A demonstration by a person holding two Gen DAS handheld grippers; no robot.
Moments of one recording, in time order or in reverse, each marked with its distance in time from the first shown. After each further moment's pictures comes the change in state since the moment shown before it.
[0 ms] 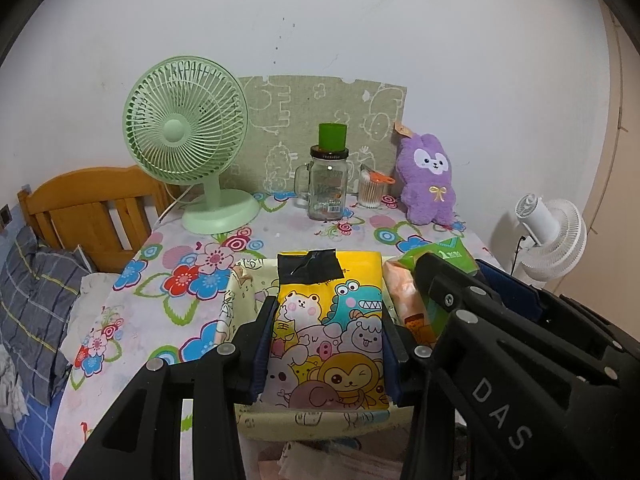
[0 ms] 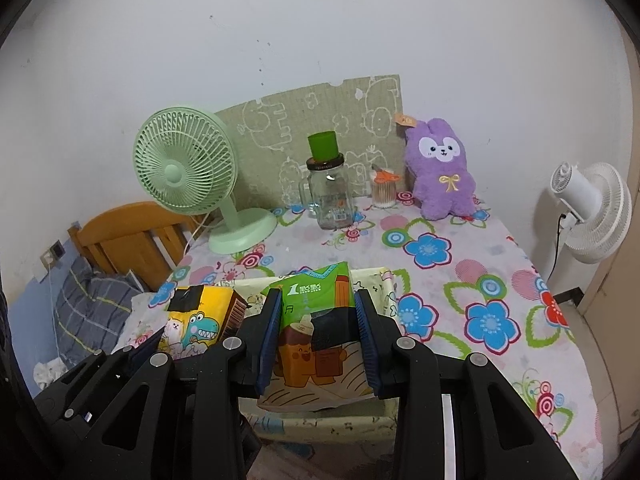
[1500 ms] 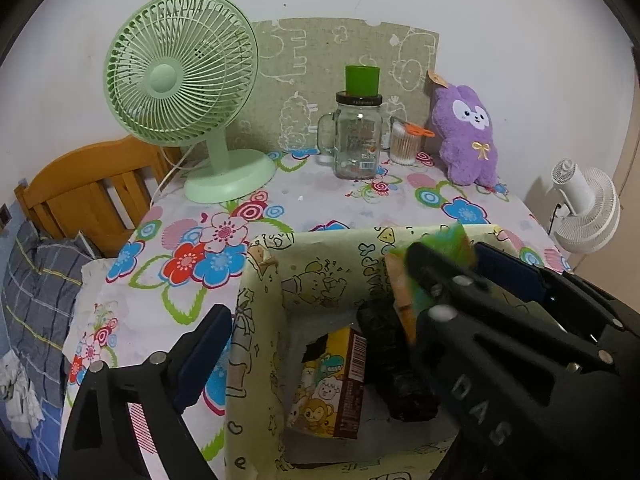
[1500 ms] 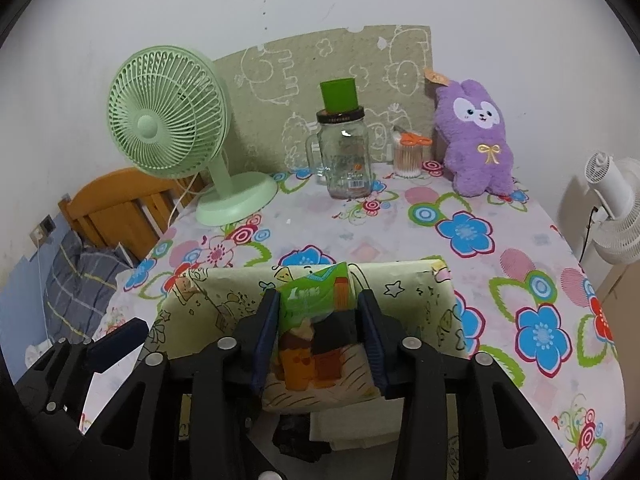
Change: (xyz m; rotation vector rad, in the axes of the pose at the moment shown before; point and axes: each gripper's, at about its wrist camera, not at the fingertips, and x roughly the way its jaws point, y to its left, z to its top) left arm 0.074 0.027 0.000 0.032 0.144 0.063; right arm 0.095 0.013 -0.003 -0.045 0.122 0.021
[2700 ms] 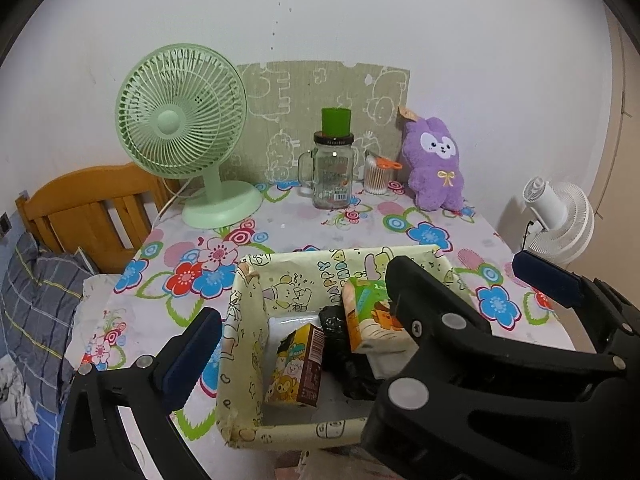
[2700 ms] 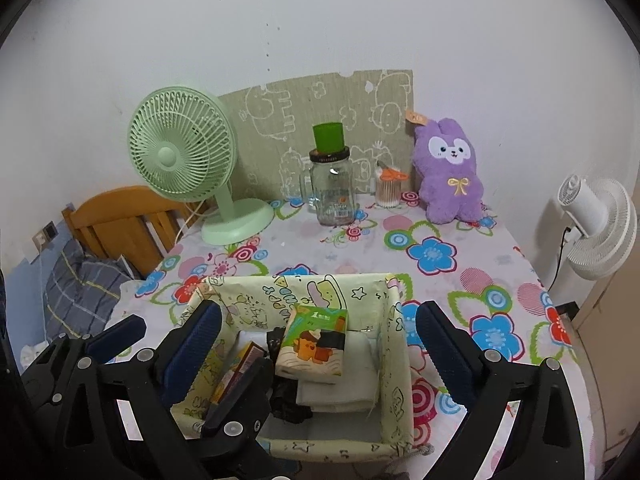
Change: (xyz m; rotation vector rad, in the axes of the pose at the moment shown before) left arm -0.063 -0.017 -0.007 0.003 -0.106 -0.048; right arm -0.080 -0.005 -0.005 -0.022 -0.115 -0.040
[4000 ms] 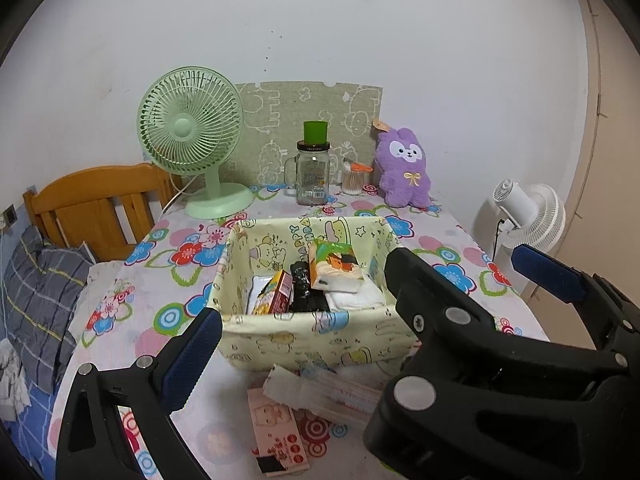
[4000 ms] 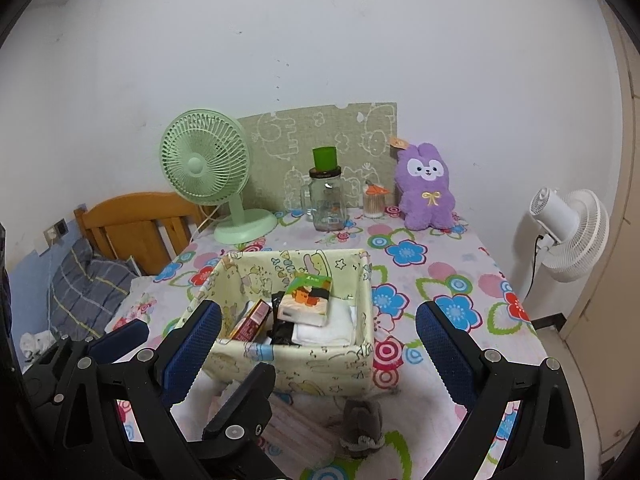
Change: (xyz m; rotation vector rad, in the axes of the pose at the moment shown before) left arm -0.073 -0.027 -0.058 -0.006 -0.065 -0.025; right arm -0.096 -0.006 -0.052 -0.036 -0.092 -0.007
